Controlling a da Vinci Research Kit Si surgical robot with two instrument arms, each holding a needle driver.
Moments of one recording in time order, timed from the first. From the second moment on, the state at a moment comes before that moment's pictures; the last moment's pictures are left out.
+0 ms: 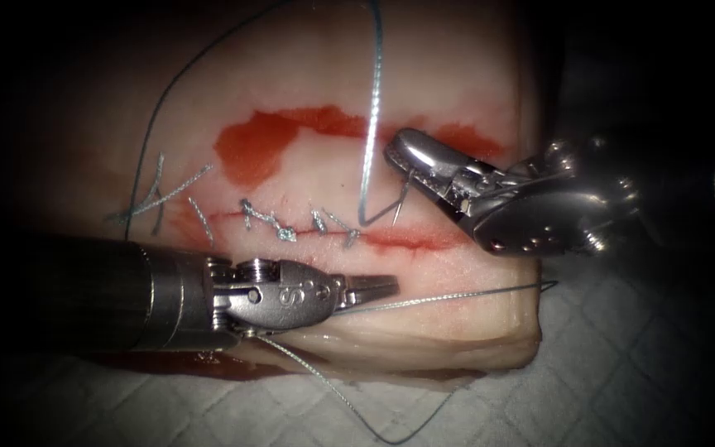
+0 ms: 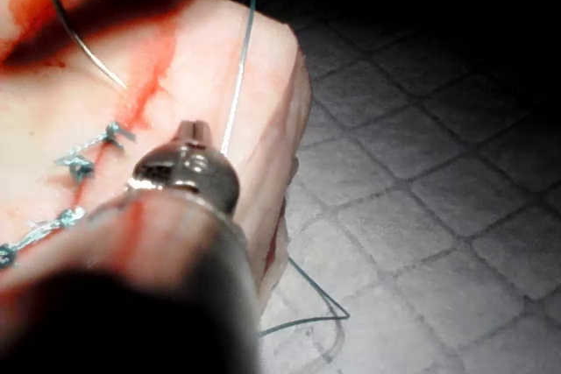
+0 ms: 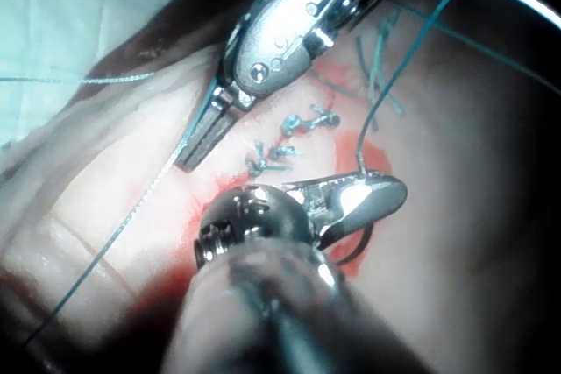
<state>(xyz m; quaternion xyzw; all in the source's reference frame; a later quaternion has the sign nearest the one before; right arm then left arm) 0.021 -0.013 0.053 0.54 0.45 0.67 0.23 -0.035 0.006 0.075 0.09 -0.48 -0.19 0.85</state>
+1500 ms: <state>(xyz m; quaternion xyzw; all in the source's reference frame) 0.021 -0.014 0.054 0.51 0.44 0.68 0.29 -0.035 0.006 0.075 0.09 -0.48 -0.20 0.85</state>
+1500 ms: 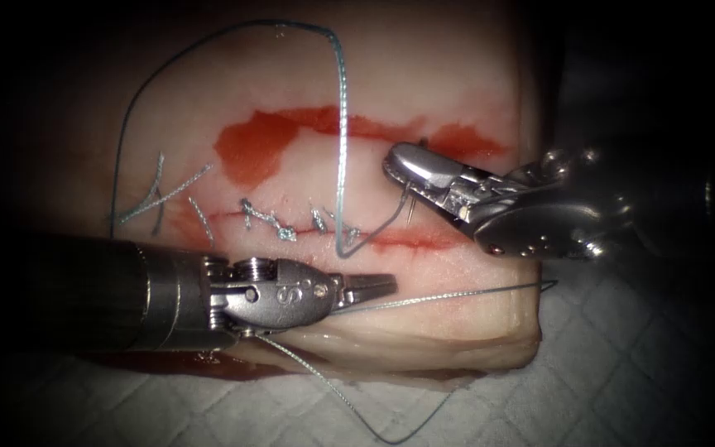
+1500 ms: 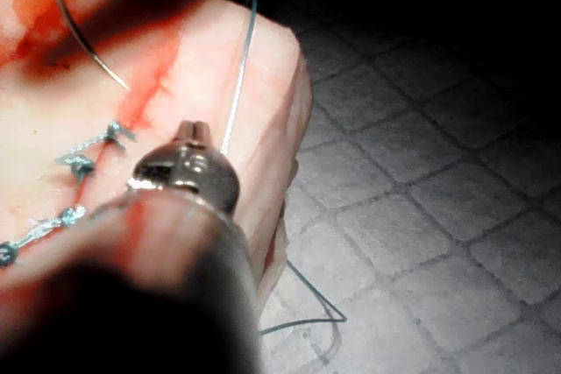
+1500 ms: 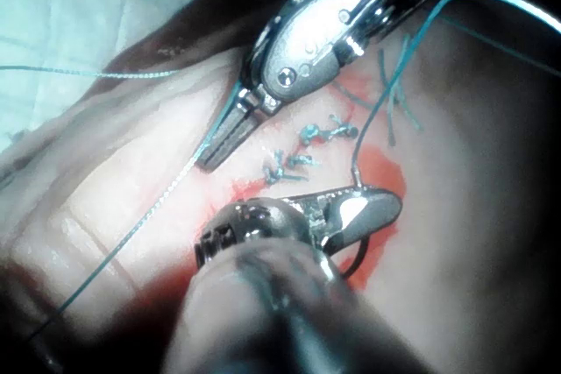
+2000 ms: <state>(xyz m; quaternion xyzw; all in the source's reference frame) 0.021 -0.014 0.055 0.51 0.44 0.68 0.30 -0.034 0.006 0.075 0.09 -0.48 -0.21 0.85</state>
